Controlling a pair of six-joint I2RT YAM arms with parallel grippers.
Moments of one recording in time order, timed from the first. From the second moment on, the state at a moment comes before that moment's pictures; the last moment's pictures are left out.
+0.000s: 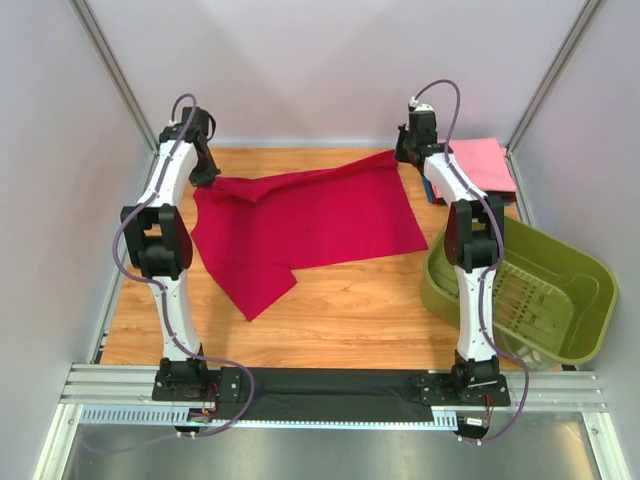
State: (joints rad) left arm 0.00 2.17 2.11 -1.00 -0.23 -0.42; right arm 0.15 2.37 2.10 -0.28 0.05 0.27
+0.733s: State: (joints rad) left arm -0.05 2.13 1.83 -1.02 -0.17 -0.46; right arm 0.18 2.34 2.01 -0.41 0.14 0.10
